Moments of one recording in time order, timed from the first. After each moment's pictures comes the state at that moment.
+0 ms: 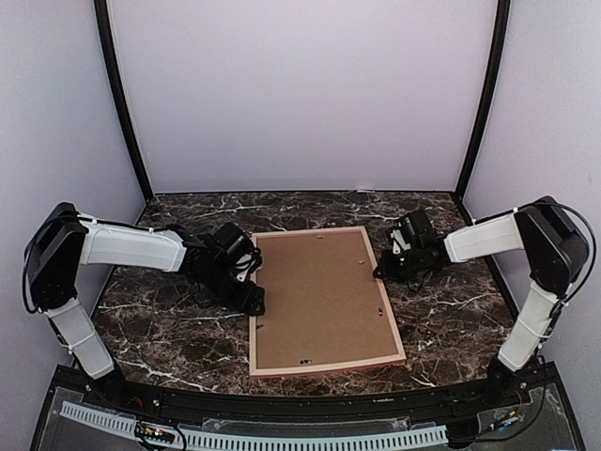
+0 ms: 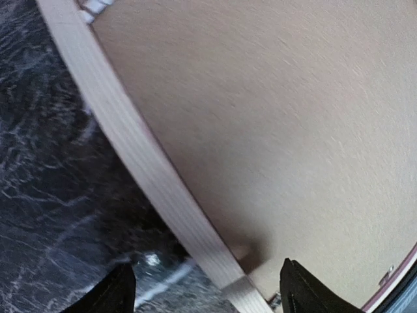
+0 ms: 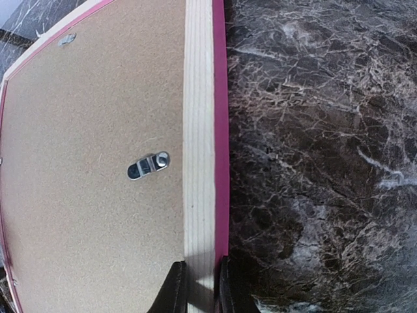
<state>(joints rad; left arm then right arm) -0.77 1.70 1.01 -0.53 0.10 -0.38 0.48 1.75 0.89 -0.10 -0.18 0.51</state>
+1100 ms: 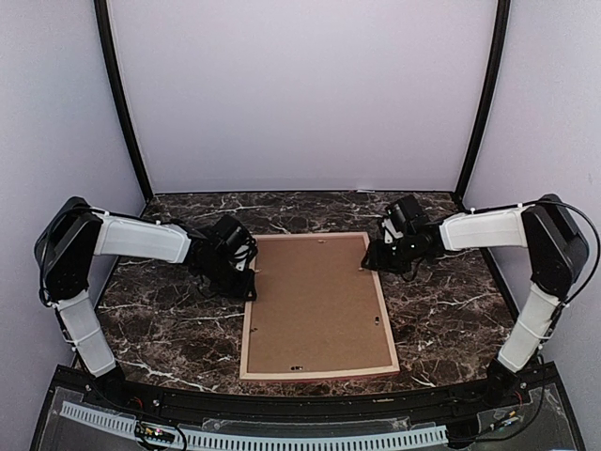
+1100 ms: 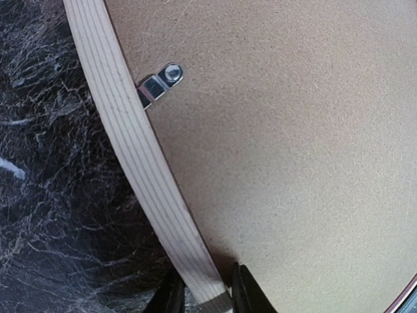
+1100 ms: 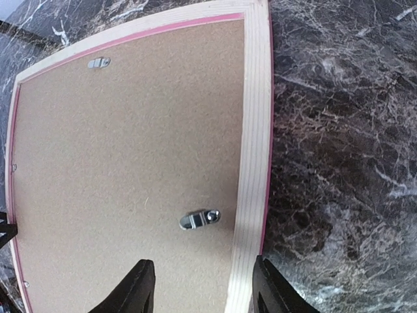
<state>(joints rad) -0.67 1.79 1.07 -0.46 0.12 -0.41 0.54 1.72 1.03 -0.27 -0.13 0.52</state>
